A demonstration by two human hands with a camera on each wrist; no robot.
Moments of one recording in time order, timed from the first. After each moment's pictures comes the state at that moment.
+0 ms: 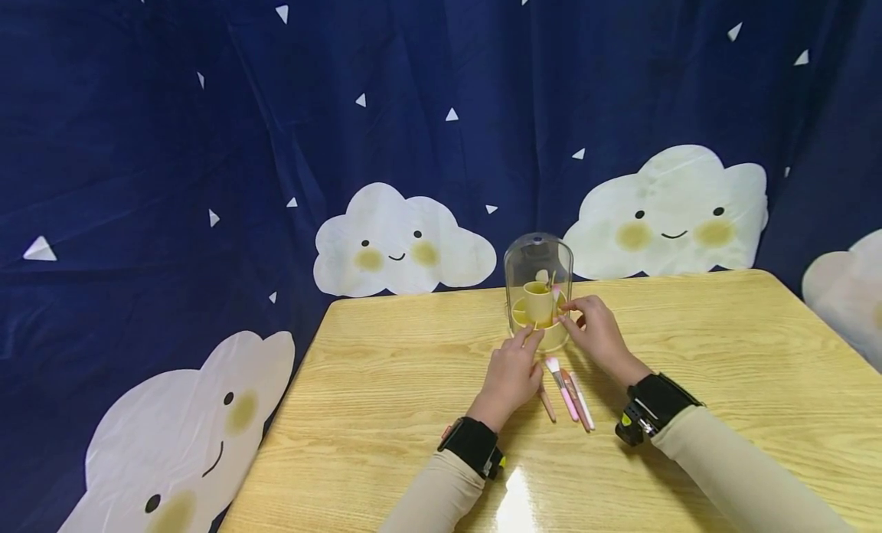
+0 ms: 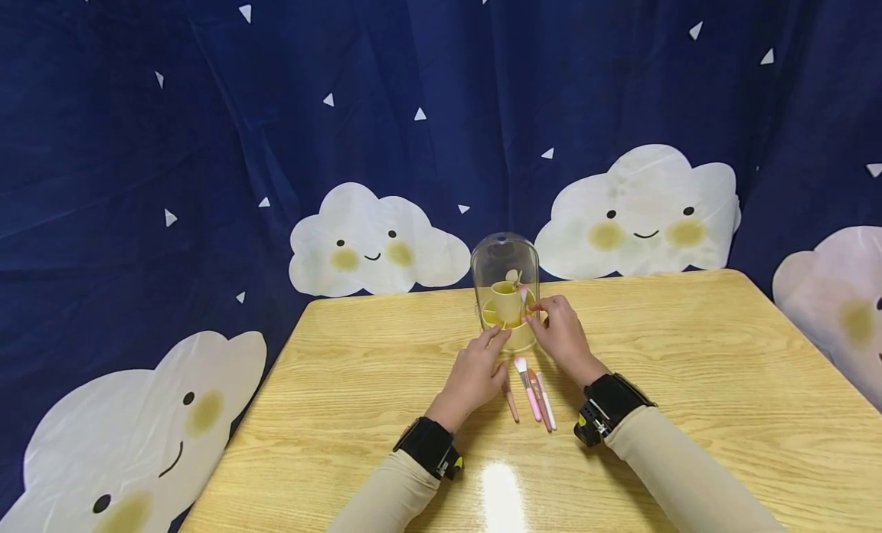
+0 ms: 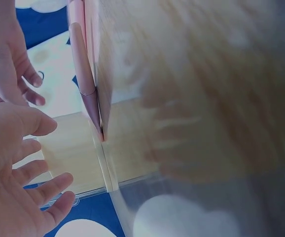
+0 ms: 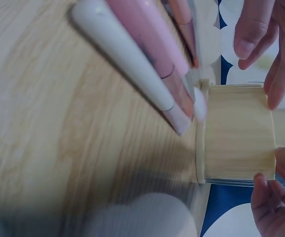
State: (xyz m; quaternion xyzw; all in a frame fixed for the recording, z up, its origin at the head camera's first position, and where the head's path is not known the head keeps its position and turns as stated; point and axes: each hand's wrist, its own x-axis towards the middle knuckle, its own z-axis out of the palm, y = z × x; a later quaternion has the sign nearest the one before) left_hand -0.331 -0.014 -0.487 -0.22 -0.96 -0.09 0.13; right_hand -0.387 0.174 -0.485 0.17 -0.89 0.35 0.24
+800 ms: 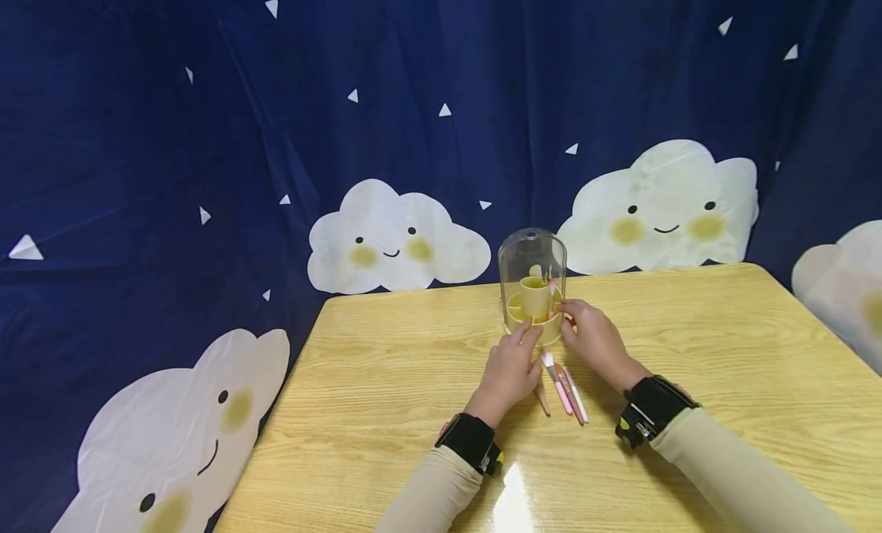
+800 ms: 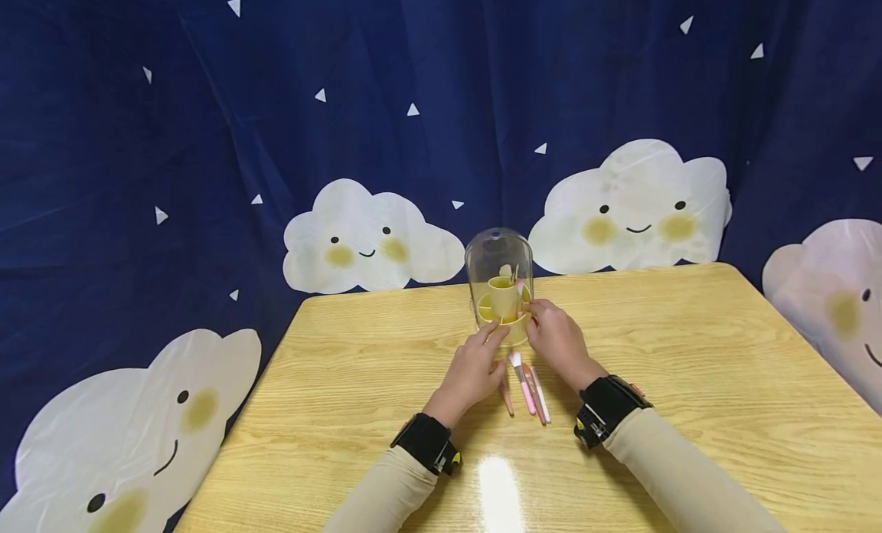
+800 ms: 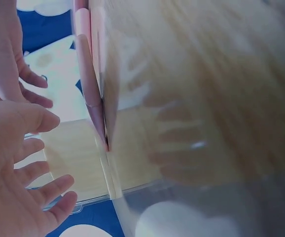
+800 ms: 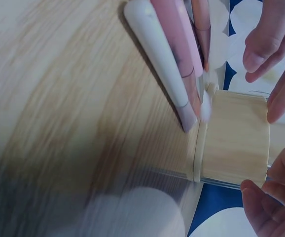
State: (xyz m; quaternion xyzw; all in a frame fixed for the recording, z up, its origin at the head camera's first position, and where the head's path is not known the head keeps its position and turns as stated) left_hand -0.332 -0.010 -0.487 -0.23 -0.96 -0.09 0.11; right_hand -0.368 0.171 -0.476 0.17 -0.92 0.28 0.22
